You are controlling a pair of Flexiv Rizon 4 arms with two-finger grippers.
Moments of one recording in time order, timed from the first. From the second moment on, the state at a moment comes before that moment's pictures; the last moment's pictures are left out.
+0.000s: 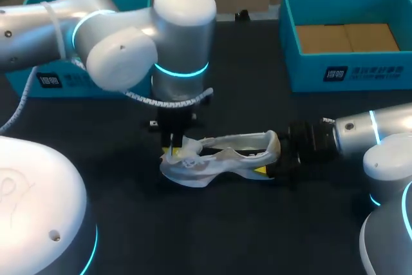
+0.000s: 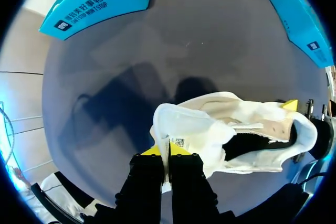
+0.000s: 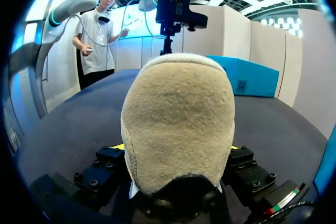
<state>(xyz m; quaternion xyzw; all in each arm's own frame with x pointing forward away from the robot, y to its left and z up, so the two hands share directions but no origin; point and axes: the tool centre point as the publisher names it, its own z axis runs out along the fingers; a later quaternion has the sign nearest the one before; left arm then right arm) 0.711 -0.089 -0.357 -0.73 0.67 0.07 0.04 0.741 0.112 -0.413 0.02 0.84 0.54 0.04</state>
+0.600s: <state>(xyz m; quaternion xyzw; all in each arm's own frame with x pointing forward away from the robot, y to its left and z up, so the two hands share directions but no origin) 0.715 -0.081 -0.392 -0.75 0.65 0.10 0.02 0.741 0.114 -0.412 0.02 0.84 0.55 0.04</state>
